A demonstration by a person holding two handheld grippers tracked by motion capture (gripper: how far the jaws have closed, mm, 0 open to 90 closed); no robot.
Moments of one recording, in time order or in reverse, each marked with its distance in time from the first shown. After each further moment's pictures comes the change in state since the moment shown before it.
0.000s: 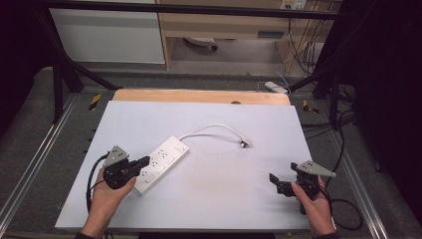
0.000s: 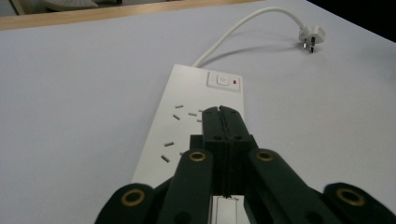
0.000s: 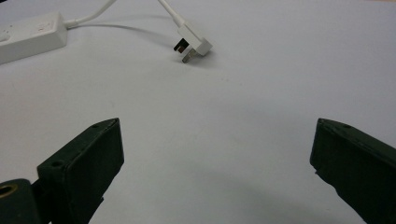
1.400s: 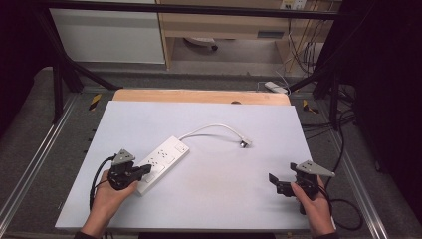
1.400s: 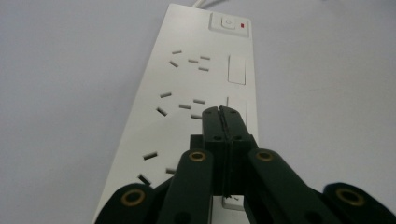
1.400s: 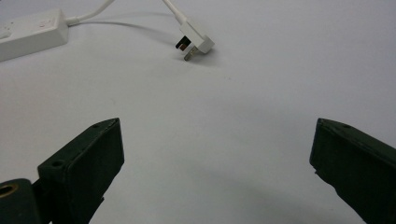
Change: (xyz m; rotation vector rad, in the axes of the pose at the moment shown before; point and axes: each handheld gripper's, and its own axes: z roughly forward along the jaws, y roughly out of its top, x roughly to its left) left arm 0.006 -0.013 0.015 0.178 -0.020 -0.004; right arm 0.001 0.000 0.001 0.009 0.006 -0.001
